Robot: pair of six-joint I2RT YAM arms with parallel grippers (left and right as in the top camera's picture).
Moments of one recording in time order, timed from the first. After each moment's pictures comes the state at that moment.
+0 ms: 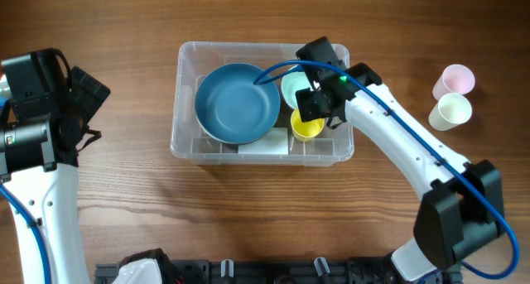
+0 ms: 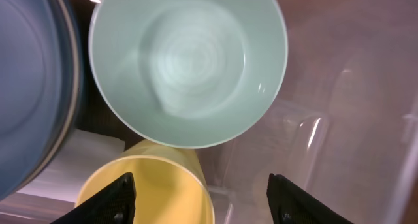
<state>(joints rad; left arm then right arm) 0.23 1.24 1.38 -1.07 -0.26 -0.66 0.48 1.74 1.37 -0.87 0.16 0.20</state>
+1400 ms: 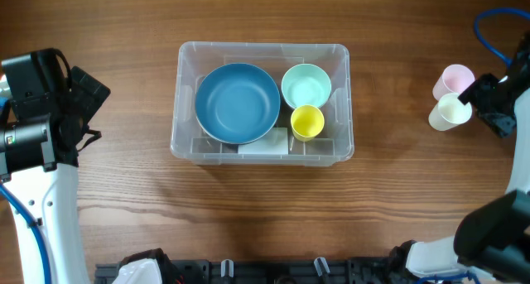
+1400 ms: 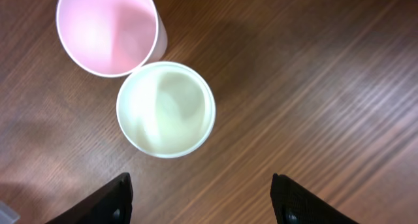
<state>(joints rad) 0.23 1.24 1.38 -1.07 -0.26 -0.66 -0.44 1.66 1.46 -1.10 0.10 0.38</state>
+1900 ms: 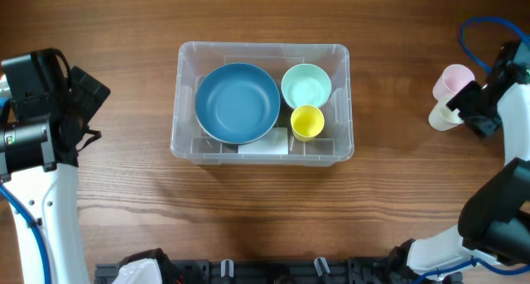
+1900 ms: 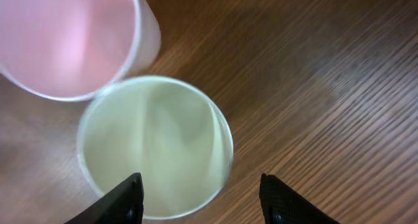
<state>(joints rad) 0.23 1.24 1.38 -1.07 -0.26 -0.66 -0.44 1.75 1.33 -0.91 0.08 0.39</state>
